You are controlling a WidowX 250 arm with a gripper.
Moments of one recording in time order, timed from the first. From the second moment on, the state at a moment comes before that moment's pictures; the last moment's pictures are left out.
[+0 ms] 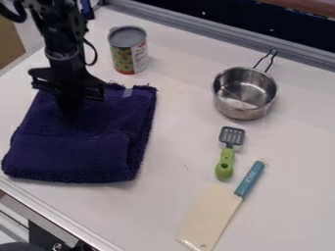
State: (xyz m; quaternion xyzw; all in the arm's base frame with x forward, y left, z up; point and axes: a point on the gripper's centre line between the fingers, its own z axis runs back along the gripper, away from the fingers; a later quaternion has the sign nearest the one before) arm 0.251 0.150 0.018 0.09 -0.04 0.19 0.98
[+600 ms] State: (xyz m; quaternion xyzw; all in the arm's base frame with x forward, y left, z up) arm 0.259 0.111 0.006 0.04 -0.06 0.01 1.00
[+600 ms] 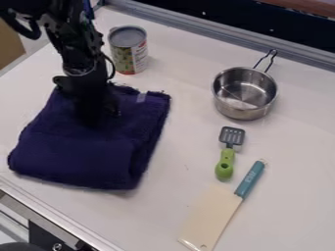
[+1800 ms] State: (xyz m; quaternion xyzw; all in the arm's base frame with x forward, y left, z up) arm 0.227 0.074 0.009 0.00 -0.09 -0.11 0.99
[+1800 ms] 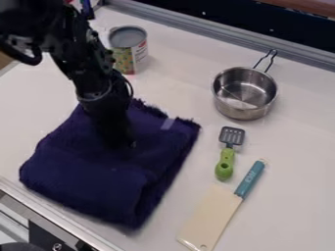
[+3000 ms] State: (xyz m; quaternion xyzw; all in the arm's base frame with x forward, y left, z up) arm 0.255 0.076 0.064 -0.04 -0.11 -0.05 0.99
